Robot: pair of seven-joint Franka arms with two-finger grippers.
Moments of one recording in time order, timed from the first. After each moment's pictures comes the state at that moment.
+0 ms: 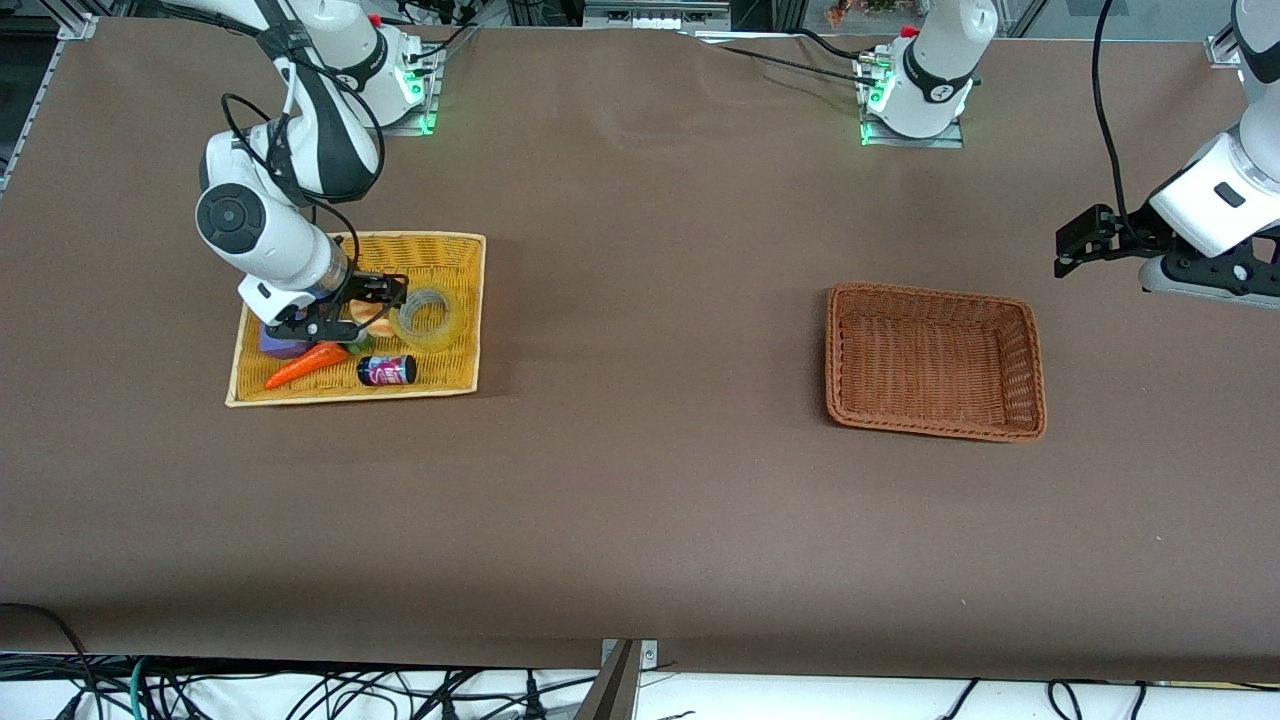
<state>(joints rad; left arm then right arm) -0.05 0.00 0.02 -1.68 0.00 1.68 0.12 0.03 0.16 0.18 -2.30 -0.04 2.32 0.26</state>
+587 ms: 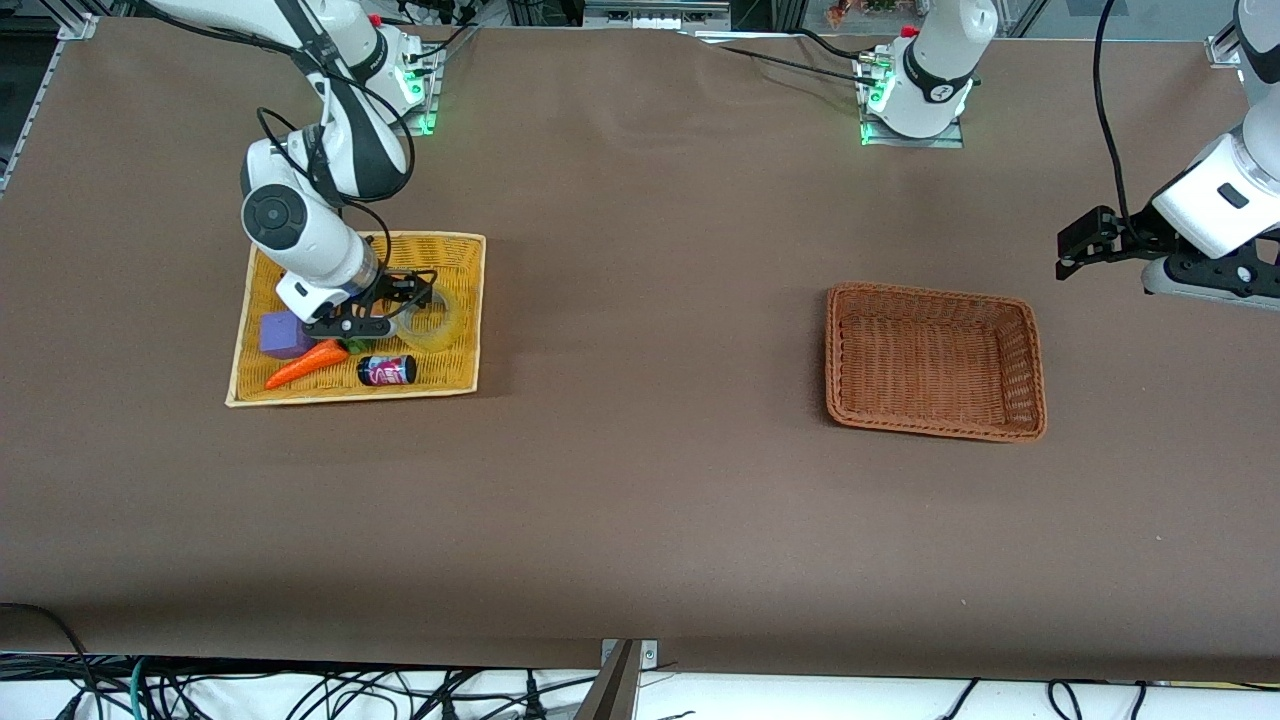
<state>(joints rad) -0.05 0.01 0.02 -1.67 0.00 1.68 0.12 0.08 0.22 0.19 -2.34 -0.05 2.45 0.27</state>
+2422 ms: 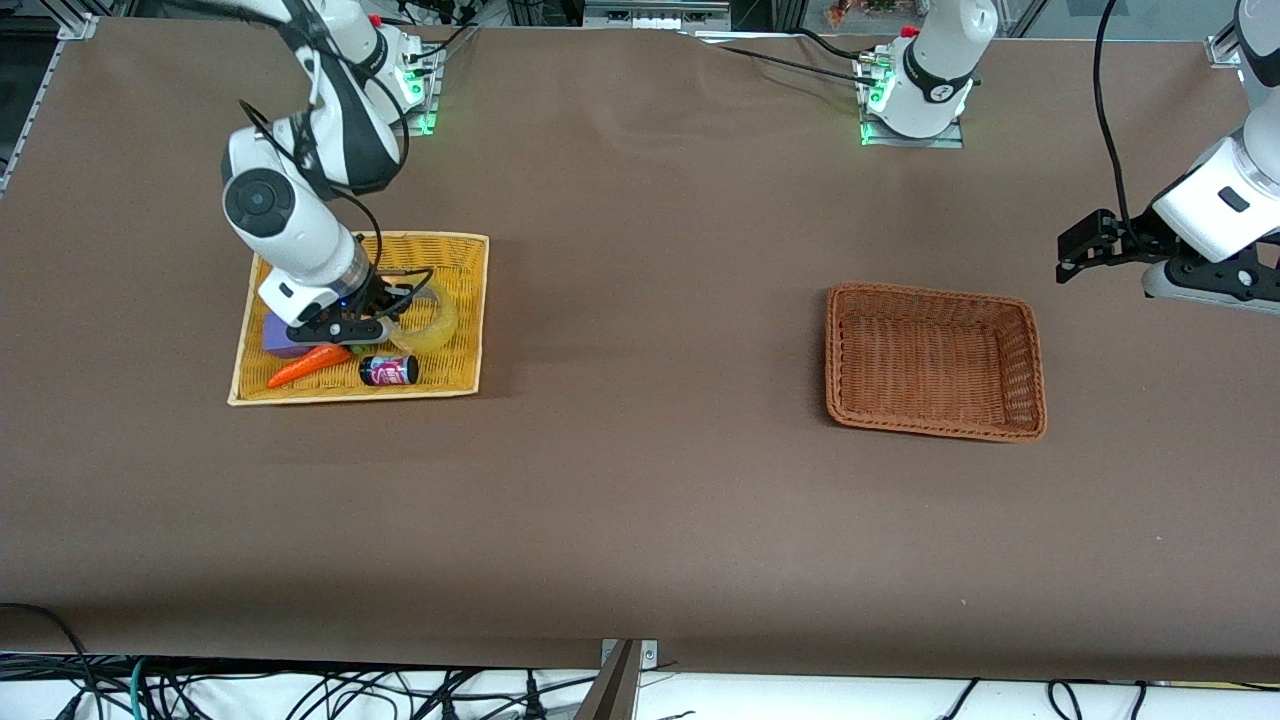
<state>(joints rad) -0.05 0.02 0.02 -1.66 0.00 1.68 0.12 0.08 0.12 0.23 -2.18 -0.08 2.23 0.28</state>
